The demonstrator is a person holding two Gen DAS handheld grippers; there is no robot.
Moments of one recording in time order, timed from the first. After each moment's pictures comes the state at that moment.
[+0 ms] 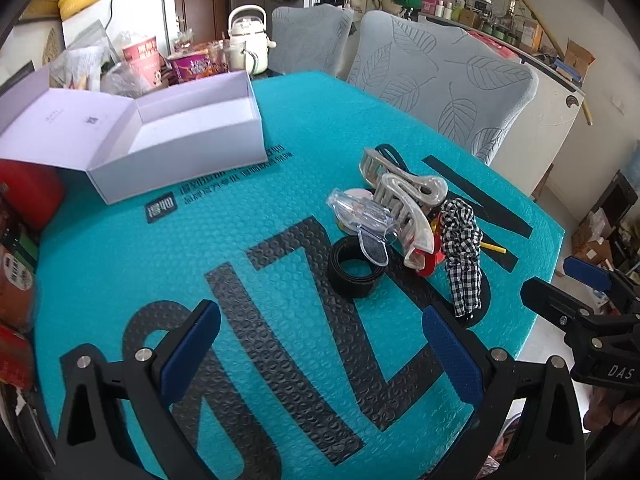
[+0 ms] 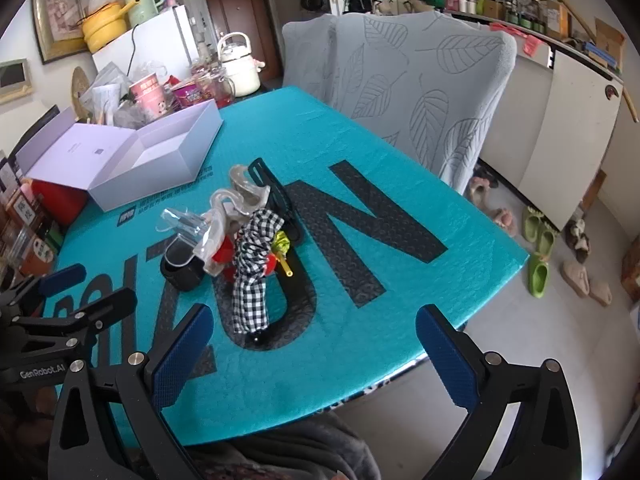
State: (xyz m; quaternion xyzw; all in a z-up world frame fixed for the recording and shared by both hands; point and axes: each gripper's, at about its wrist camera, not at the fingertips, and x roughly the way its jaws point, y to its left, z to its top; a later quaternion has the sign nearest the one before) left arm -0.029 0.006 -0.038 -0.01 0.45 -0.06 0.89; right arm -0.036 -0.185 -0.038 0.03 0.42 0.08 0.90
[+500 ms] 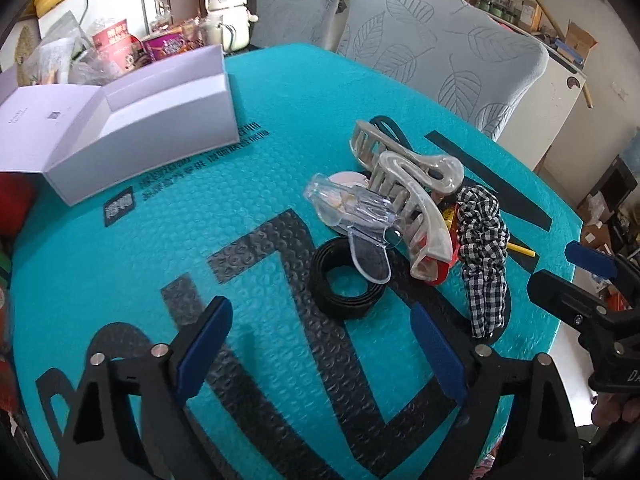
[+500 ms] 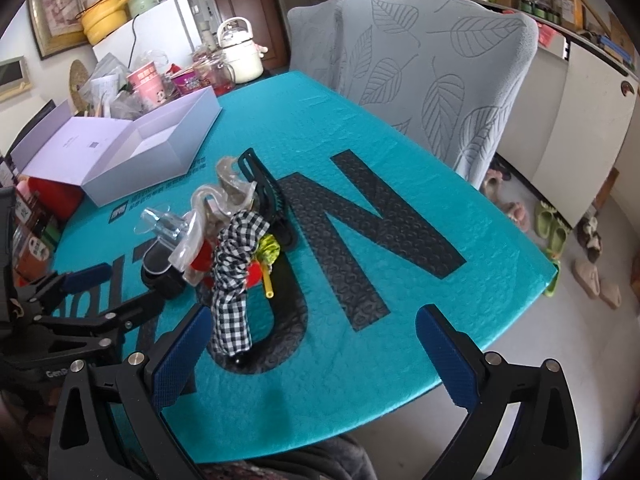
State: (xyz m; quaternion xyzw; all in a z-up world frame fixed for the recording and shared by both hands) left arm 0.009 -0.009 -0.067 0.00 0.48 -0.07 0.87; right arm -0.007 -0.192 -0.054 0.03 0.44 0.10 0.89
